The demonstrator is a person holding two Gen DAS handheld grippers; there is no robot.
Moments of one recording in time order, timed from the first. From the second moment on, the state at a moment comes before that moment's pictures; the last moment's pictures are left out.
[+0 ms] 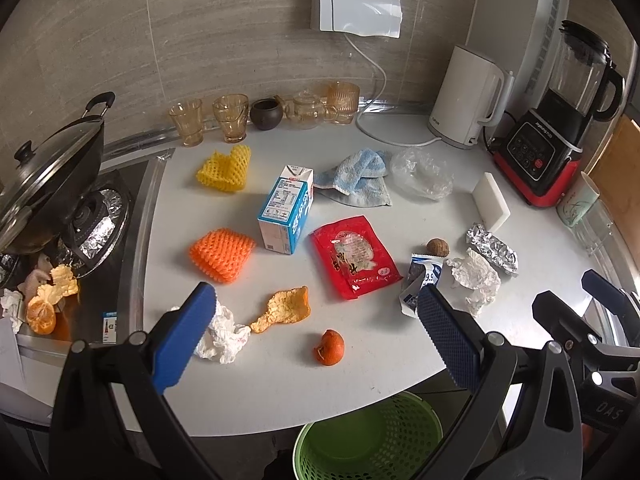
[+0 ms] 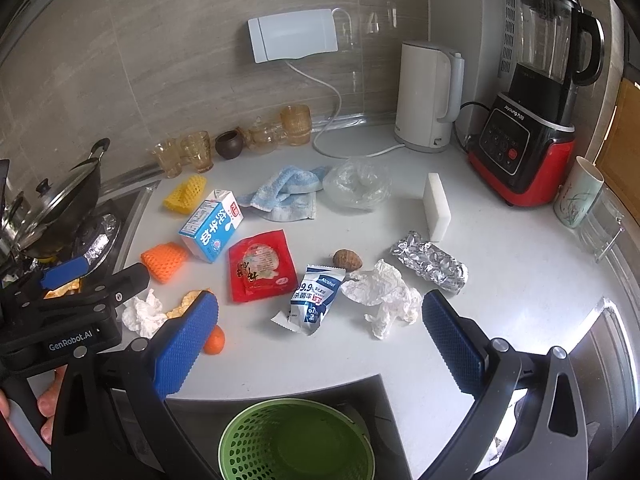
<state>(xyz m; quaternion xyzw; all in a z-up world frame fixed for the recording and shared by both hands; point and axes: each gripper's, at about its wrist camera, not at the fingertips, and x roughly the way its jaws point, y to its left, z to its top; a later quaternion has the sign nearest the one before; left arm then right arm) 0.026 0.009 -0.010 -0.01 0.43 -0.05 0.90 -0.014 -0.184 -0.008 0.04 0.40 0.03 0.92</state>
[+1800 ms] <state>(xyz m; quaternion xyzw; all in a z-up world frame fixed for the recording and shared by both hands) 0.023 0.019 -0.015 -0.02 0.44 -0.04 0.90 -0.016 -0.172 -0.016 0.05 0.41 0.03 0.91</state>
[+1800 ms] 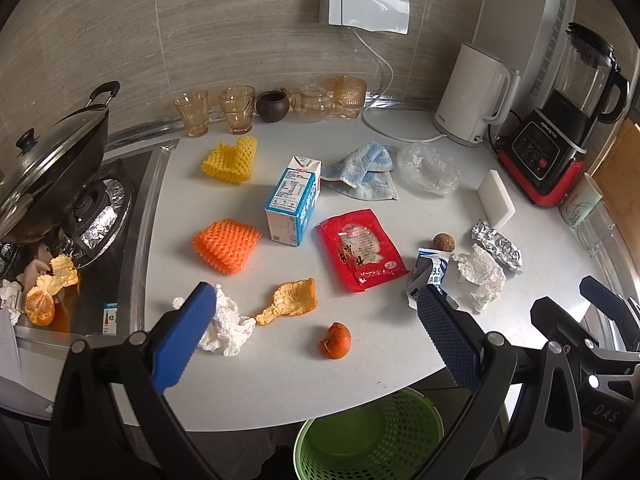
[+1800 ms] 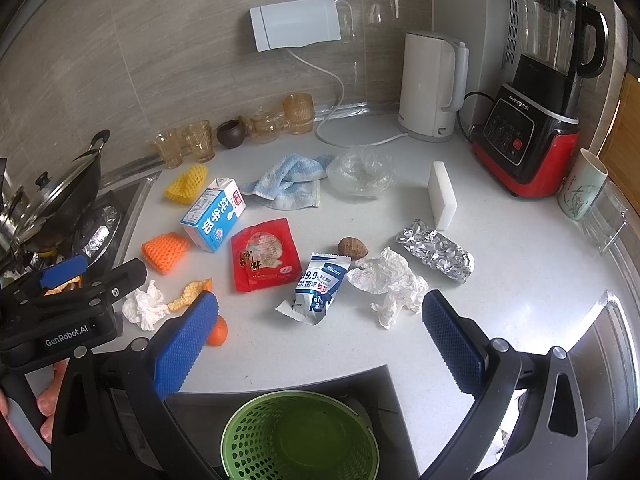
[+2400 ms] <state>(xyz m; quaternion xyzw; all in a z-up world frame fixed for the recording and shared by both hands) 0.021 0.085 -0.057 -0.03 0.45 -0.01 0.89 0.001 -0.138 -0.042 0.05 0.39 0.05 0.92</state>
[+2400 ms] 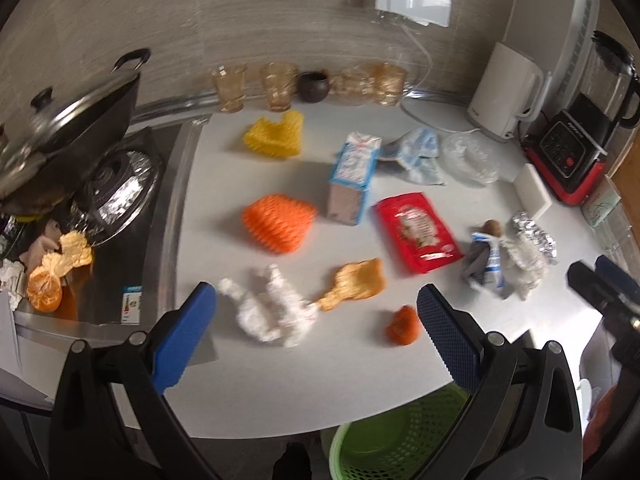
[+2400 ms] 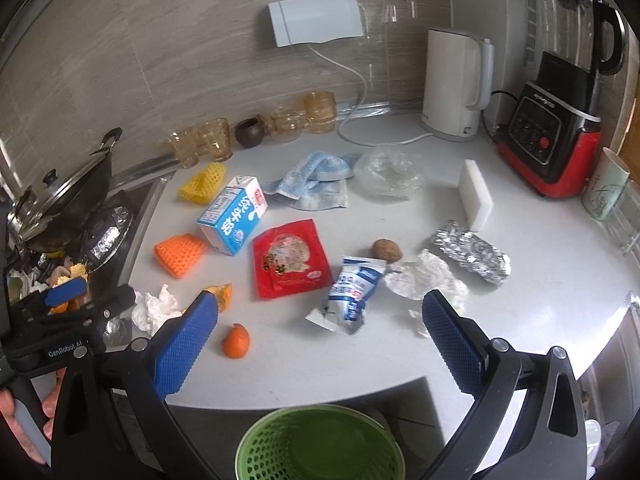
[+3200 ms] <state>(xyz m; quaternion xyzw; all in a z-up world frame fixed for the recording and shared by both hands) 0.063 0.113 -0.159 -0.04 0.50 -0.05 0.86 0.026 -0.085 -0.106 0.01 0.45 0.08 0.89</state>
